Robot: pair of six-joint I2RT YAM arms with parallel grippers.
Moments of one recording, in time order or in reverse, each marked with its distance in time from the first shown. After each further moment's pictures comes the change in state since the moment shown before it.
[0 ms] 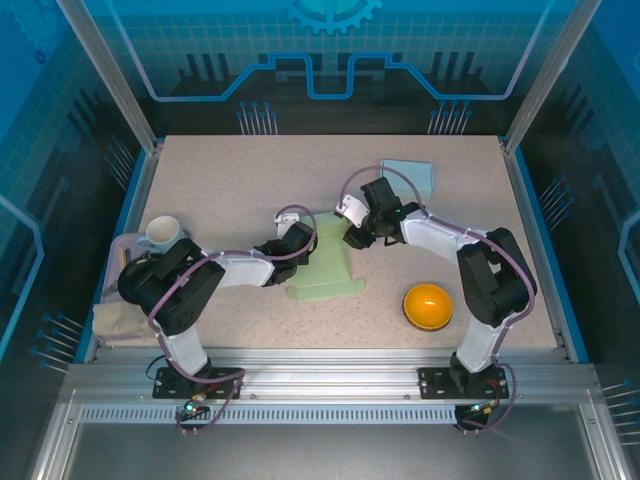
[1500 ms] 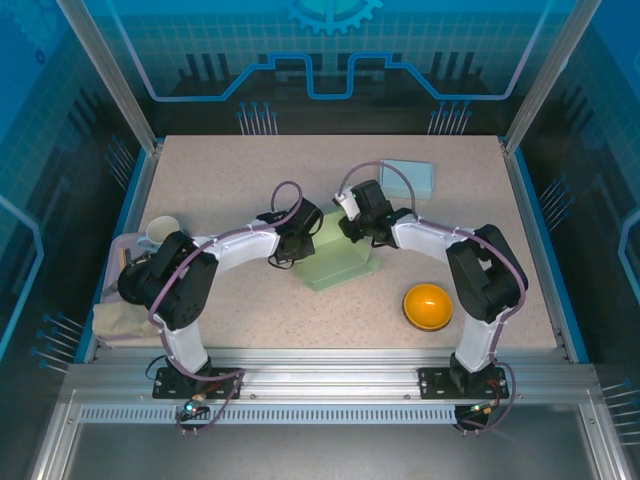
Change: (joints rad) left arm 0.048 0.035 0.336 -0.621 0.317 -0.338; right arm 0.052 0.044 -0.021 0.184 0.168 0.341
